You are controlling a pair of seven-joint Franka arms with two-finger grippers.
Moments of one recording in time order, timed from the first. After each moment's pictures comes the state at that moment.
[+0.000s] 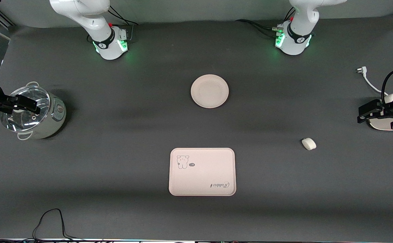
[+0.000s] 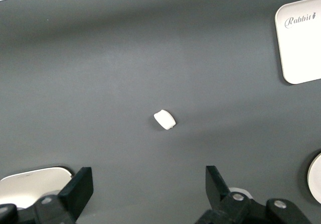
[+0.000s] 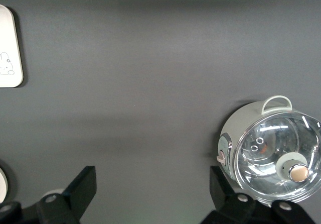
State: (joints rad) left arm 0.05 0.19 -0.05 -1.42 0.00 1.64 0.22; right arm 0.01 0.09 -0.07 -1.53 0.00 1.57 -0.02
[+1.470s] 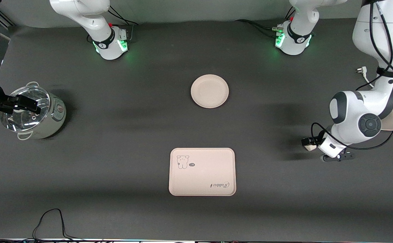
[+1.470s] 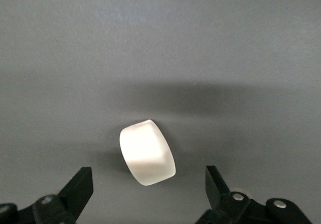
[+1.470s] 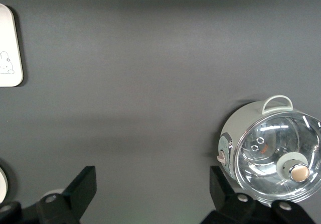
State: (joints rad) left arm 0.04 0.48 -0.05 -1.97 0.00 2.35 -0.12; right arm 0.01 0.09 -0.07 -1.53 0.00 1.57 -0.02
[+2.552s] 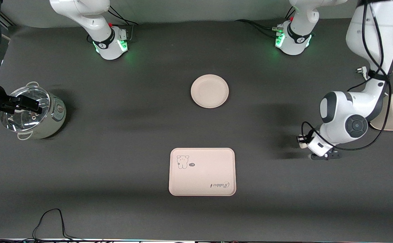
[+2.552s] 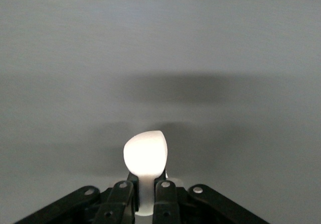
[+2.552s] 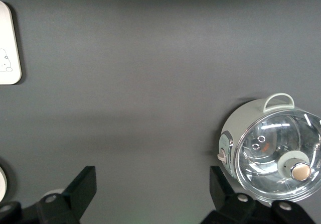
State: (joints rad) left arm 0.03 0.42 -0.16 -1.96 -0.02 2.24 -0.13; right arm 0.01 0.09 -0.07 -1.54 0.00 1.57 -0.02
